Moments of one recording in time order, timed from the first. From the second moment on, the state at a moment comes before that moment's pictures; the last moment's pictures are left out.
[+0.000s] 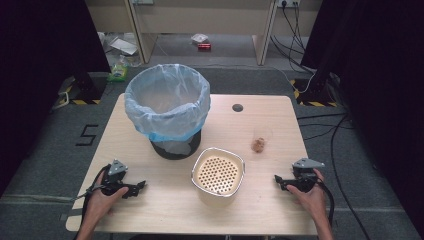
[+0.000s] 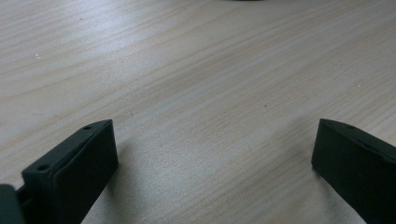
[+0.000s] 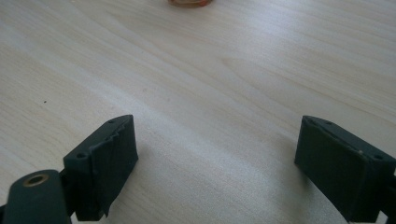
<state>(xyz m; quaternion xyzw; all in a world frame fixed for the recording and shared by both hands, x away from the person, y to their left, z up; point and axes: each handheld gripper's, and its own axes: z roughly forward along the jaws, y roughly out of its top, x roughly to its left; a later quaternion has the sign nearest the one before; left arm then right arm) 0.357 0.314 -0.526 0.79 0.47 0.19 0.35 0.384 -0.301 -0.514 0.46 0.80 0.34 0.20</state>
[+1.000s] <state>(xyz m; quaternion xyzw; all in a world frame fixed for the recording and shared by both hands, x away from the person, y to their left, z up) 0.357 0.314 -0.526 0.79 0.47 0.19 0.35 0.411 -0.297 -0.440 0.44 0.77 0.40 0.24</state>
